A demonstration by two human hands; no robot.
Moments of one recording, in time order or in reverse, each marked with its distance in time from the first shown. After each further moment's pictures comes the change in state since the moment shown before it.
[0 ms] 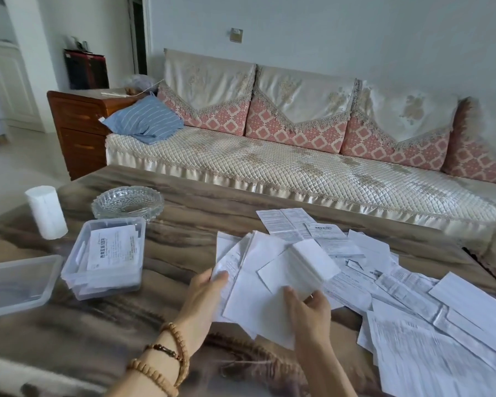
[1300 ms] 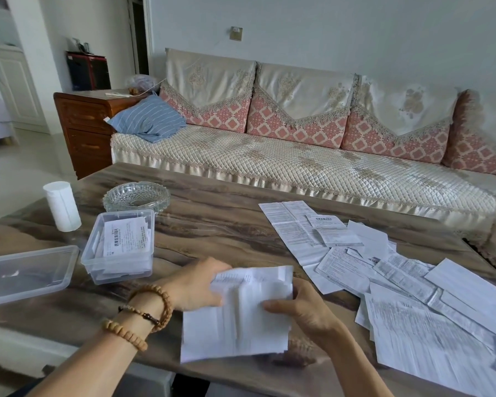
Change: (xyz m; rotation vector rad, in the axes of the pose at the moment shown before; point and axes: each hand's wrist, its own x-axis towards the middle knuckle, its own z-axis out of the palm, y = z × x) left_hand -0.022 0.044 -0.046 1.202 -0.470 0.423; right_hand -0.019 -0.016 -0.027 0.003 -0.820 -0.069
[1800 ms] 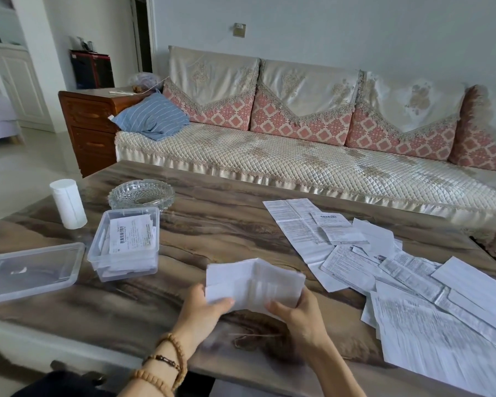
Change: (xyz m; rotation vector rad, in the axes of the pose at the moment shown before) left_hand 0.003 -0.032 0.092 -0.890 0.479 -0.427; right_hand 0.001 0.034 0.021 0.029 0.346 -0.127
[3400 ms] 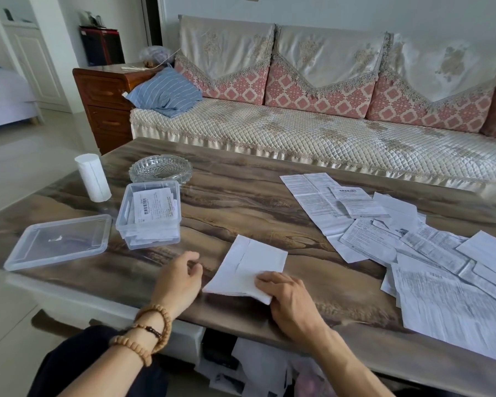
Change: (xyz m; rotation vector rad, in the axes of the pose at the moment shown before) left_hand -0.013 -0.004 -0.065 0.525 0.180 0.078; right_hand -0.014 0.034 0.033 -1.045 -0.304 -0.533
